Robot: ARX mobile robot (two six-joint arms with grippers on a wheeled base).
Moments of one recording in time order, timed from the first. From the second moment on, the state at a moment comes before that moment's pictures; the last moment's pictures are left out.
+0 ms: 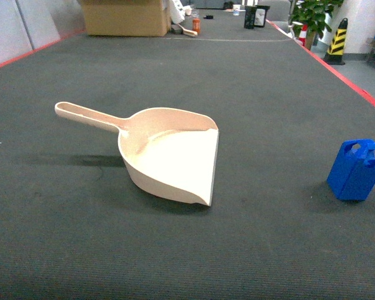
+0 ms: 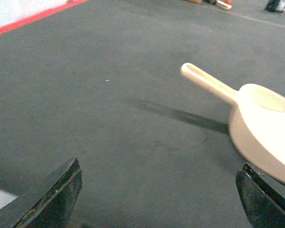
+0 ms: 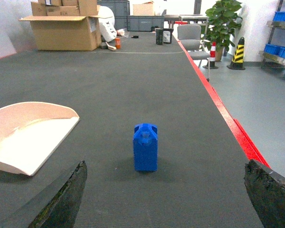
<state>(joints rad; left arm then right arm) -0.07 0.57 0.15 0.21 -0.23 -0.18 0.00 0.00 0.01 0.00 0.00 0.00</state>
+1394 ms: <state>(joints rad) 0.03 1.96 0.82 0.86 0.07 -0.92 0.00 0.00 0.01 0.00 0.00 0.00</state>
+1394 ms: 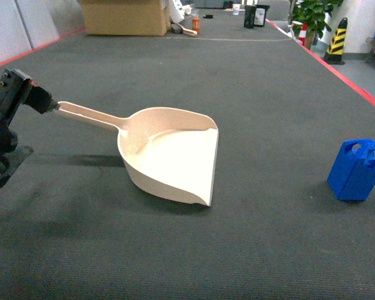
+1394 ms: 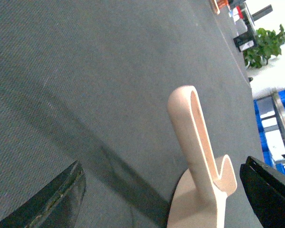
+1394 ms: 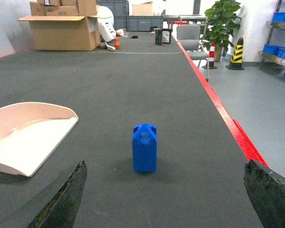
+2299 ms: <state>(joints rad) 0.00 2.33 1.31 0.76 0.14 -1.12 0.00 0.00 0.01 0.00 0.00 0.00</state>
